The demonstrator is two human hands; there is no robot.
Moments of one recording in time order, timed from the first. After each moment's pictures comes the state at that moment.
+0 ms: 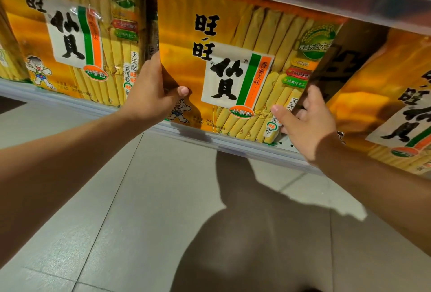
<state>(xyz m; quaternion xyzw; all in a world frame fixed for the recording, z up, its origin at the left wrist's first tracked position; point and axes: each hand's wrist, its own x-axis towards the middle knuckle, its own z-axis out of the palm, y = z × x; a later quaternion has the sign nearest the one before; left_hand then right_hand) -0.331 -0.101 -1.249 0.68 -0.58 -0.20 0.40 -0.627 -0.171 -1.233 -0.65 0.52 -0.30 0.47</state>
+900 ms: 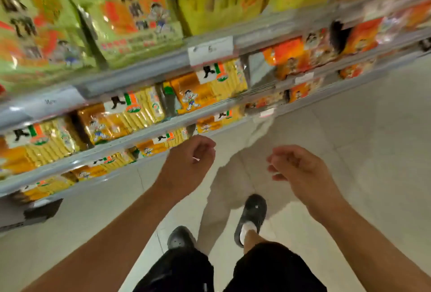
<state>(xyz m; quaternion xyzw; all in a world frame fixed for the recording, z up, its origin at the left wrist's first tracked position) -0.555 0.019 -0.721 0.55 -0.64 -0.49 0.21 -0.786 0.091 -0.691 -0.33 0.71 -0.35 0.51</state>
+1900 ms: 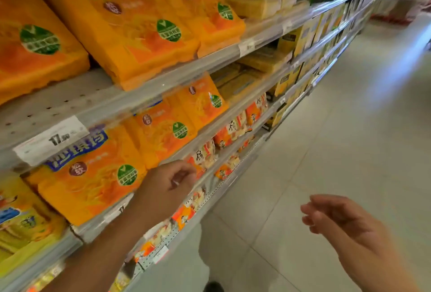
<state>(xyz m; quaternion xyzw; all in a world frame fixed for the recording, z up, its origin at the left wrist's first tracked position) -1.072 -0.124 -0.497 0.31 -0.82 -0.43 0.22 -1.263 0.132 -0.484 -0.27 0.72 -0.60 0.20</state>
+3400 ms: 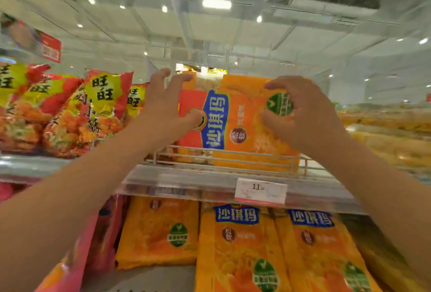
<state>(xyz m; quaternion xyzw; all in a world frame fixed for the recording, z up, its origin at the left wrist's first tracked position) -1.061 -0.245 -0.079 0.51 -0.67 0.19 0.51 -1.317 -0.255 -0.064 -0.78 0.30 -0.52 -0.17</state>
